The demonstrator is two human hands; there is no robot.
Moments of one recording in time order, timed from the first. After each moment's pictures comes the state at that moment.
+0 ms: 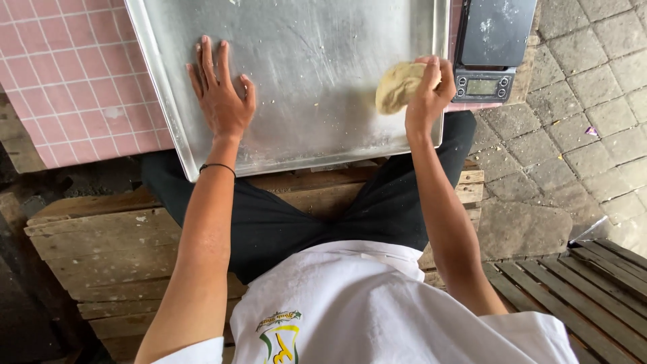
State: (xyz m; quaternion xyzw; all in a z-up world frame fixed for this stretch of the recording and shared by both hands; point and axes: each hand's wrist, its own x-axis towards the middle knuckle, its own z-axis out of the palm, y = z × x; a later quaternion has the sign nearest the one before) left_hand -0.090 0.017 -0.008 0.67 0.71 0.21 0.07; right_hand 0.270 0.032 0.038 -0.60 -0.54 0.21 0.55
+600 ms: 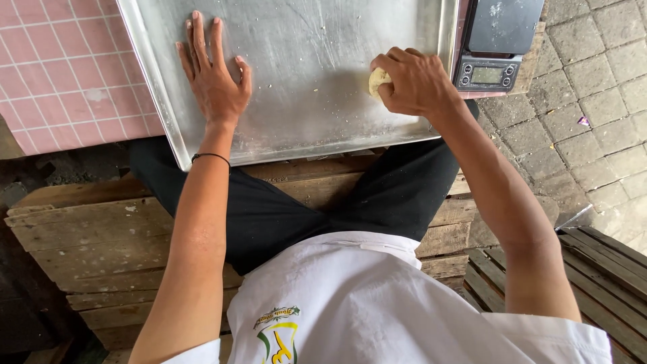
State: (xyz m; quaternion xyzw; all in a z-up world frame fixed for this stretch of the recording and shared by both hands) left_hand -0.091 0.017 -0.007 0.67 0.71 0.21 0.09; right_hand 0.274 0.058 0.097 -0.43 -0.88 0.19 -0.07
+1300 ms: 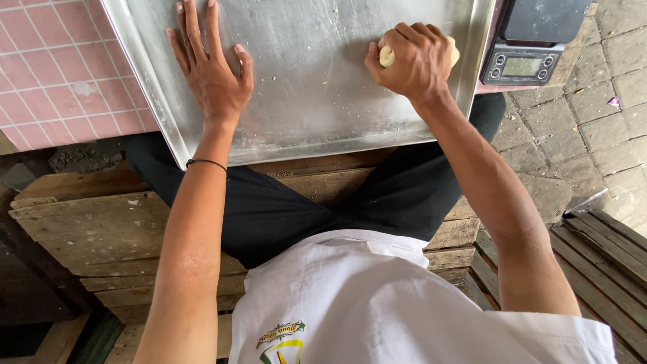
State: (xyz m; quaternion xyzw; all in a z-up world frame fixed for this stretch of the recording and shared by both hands) left_hand -0.095 0.017 -0.020 0.67 0.72 0.16 0.09; right_hand 0.247 0.069 0.026 -0.47 -0.86 -0.11 0.15
